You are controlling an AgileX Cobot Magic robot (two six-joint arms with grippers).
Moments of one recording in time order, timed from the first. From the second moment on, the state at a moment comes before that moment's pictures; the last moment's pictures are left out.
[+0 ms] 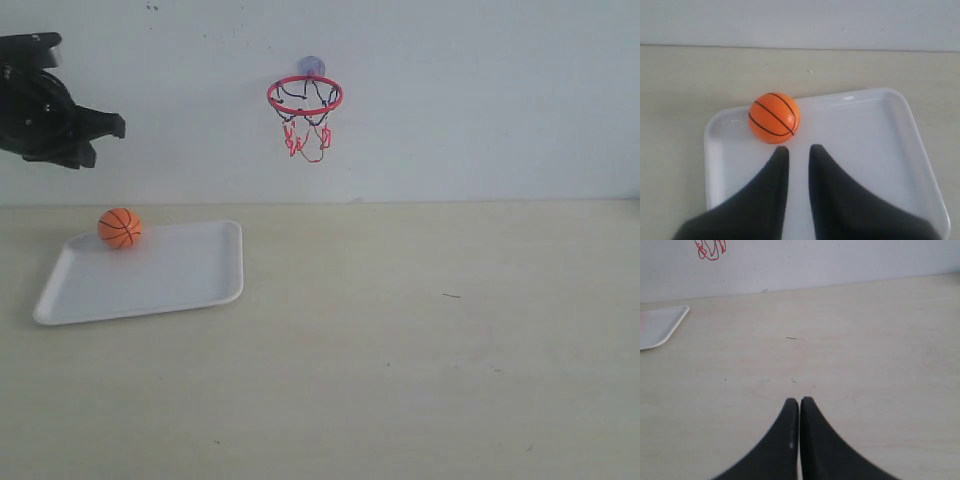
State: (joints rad) left arm -0.04 2.01 -1.71 -0.08 0.66 0.02; right arm 0.25 0.00 0.00 -0.05 0.35 0.21
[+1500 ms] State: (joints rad) left arm -0.03 2.54 -2.21 0.03 0.83 0.02; right arm 0.25 0.00 0.00 -0.05 0.35 0.21
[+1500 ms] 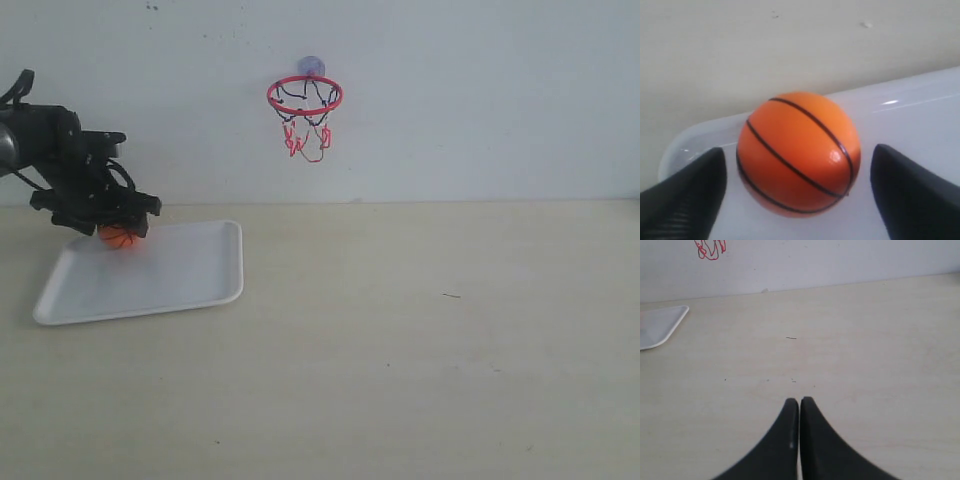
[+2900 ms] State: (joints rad) left arm -0.23 2.39 -2.35 -1.23 0.57 0.71; right arm 0.25 0.00 0.00 -0.05 0.35 0.21
